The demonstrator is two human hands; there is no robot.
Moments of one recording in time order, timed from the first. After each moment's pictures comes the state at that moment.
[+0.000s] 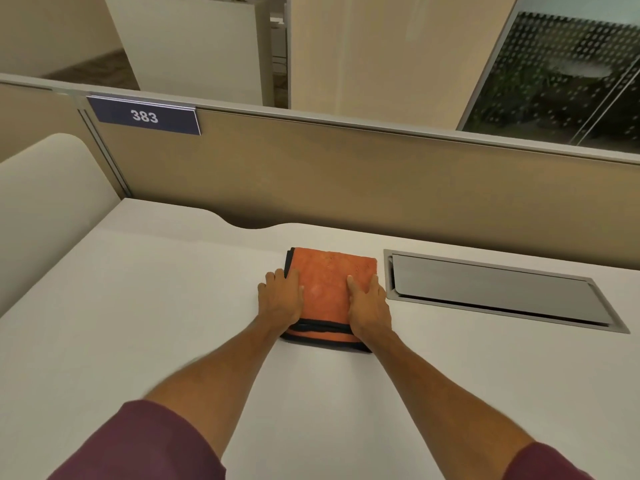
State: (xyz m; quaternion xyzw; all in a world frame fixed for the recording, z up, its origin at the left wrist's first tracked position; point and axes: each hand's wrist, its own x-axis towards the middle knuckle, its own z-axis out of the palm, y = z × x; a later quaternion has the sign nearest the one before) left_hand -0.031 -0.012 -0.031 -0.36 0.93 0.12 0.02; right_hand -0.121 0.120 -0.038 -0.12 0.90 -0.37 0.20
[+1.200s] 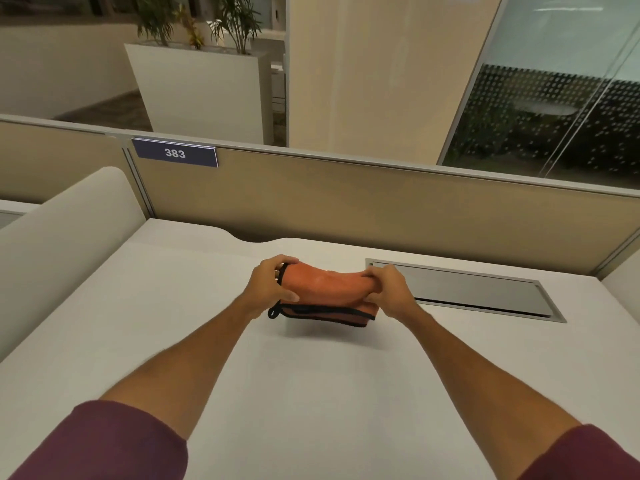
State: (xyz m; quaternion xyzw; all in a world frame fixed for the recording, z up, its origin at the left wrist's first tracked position) left_hand 0.041 0.005 0.058 -0.27 0.78 0.54 -0.15; right_hand -0.133 0.208 0.063 -0.36 0.89 -0.27 0.12
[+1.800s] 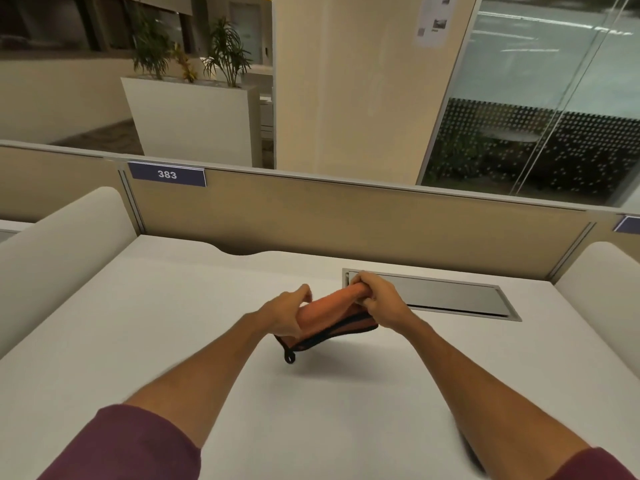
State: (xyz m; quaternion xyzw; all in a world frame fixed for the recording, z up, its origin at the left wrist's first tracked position) left_hand 0.039 0.090 0.083 -0.15 0.95 0.27 0.07; right_hand -0.101 0.277 0.106 -0.45 0.81 -0.36 0.09
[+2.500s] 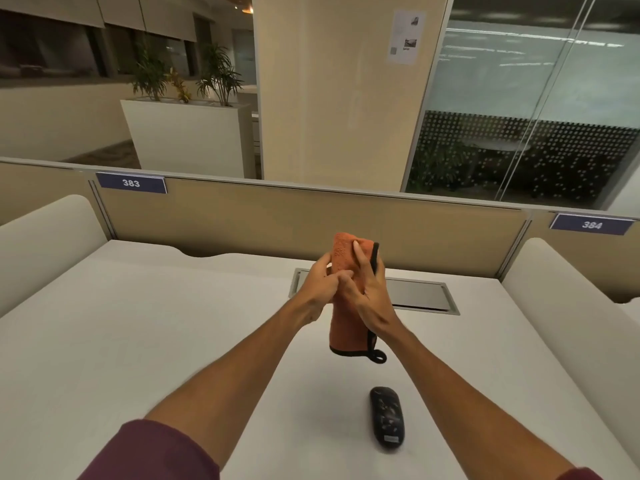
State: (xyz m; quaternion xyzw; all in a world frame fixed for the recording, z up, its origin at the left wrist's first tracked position) left_hand -0.063 0.312 0.153 -0.17 0.66 0.71 -0.17; right_hand -0.138 0.417 0.123 -0.39 0.76 -0.51 0.03
